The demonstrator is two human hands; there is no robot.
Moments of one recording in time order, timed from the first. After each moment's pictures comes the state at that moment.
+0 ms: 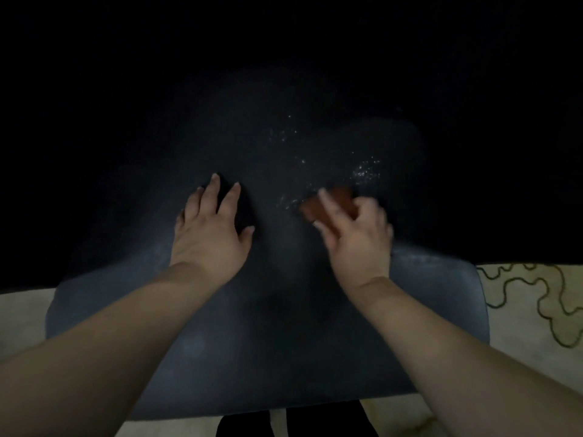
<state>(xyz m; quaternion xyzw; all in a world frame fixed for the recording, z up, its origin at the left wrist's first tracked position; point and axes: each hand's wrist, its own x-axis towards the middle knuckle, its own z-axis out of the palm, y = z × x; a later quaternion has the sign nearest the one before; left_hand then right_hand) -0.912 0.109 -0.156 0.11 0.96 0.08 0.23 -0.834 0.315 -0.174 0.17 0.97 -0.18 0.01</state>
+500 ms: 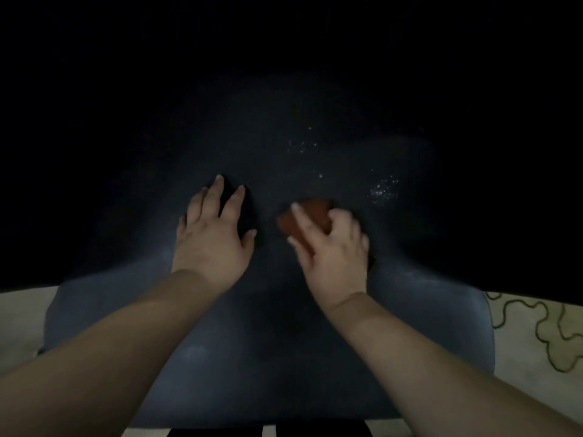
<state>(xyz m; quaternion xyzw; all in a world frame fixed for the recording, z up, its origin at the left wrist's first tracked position) -0.923 0.099 -0.159 0.09 0.97 0.11 0.21 -0.856 0.272 -0.167 0.11 0.98 -0.18 0.03</state>
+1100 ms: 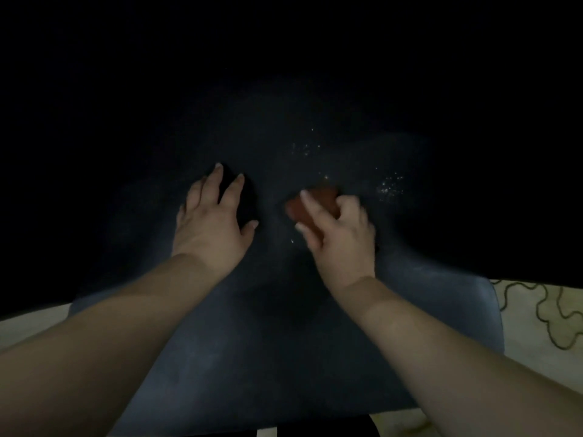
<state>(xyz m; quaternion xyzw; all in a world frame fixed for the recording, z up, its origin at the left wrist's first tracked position) -0.959 0.087 -0.154 0.12 0.96 0.11 0.22 -0.879 0.269 -0.164 0.13 0.97 -0.21 0.04</state>
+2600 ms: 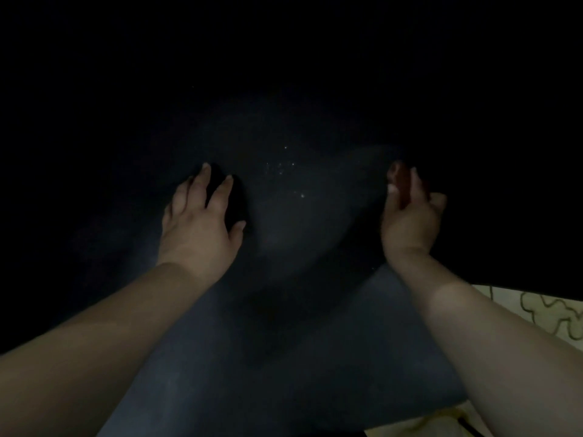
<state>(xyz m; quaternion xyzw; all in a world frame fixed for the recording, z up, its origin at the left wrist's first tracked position) -0.984 0.114 -0.154 0.16 0.96 0.11 0.20 -0.900 0.391 -0.187 0.46 0.85 -0.24 -0.08</state>
